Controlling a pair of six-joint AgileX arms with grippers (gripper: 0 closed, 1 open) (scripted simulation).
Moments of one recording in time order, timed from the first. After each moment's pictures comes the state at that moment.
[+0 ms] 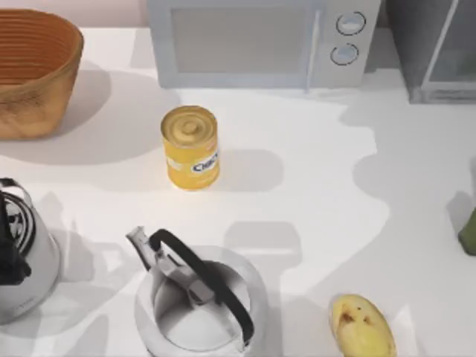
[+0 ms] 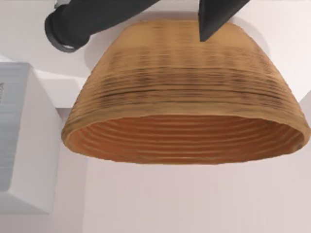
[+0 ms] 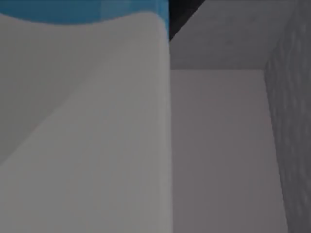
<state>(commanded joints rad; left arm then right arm) 0.00 0.00 0.00 0.00 0.00 0.00 -0.20 2.18 1.21 0.96 -0.16 0.01</state>
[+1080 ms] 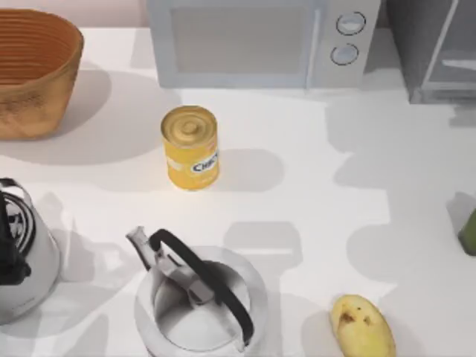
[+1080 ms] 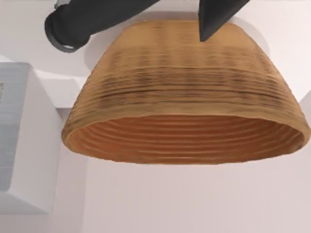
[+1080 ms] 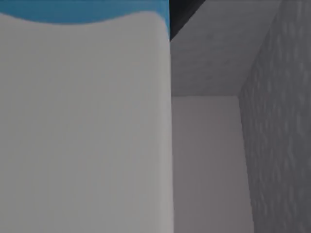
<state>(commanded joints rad) 0.00 0.00 0.00 0.00 0.00 0.00 -0.24 1.88 0.81 1.06 -0.21 0.02</state>
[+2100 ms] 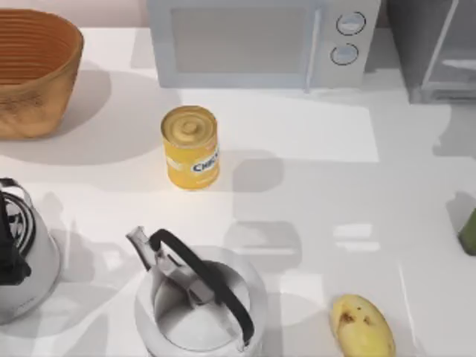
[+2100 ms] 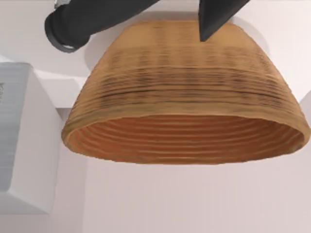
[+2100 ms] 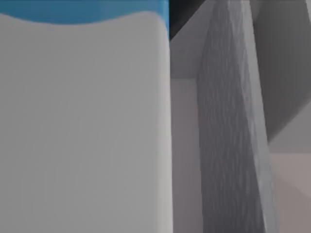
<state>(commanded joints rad) 0.00 0.00 0.00 0.00 0.00 0.00 -0.17 1.33 0.56 0.77 -0.16 0.01</state>
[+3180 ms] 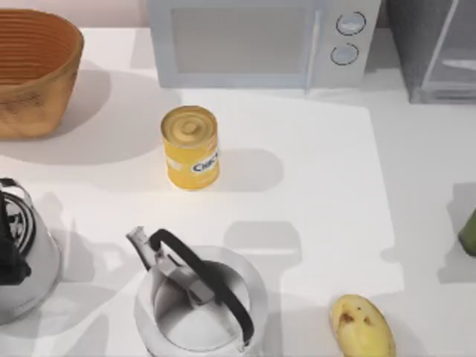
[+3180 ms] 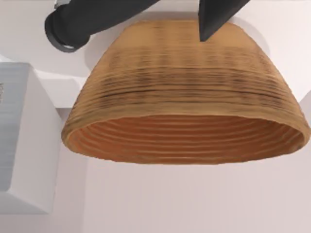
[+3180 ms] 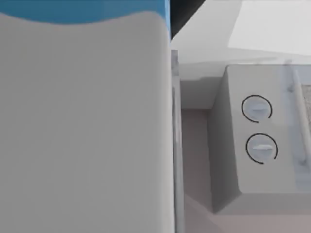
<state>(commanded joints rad) 0.00 0.00 0.00 0.00 0.00 0.00 0.00 0.00 0.00 0.00 0.00 0.00</state>
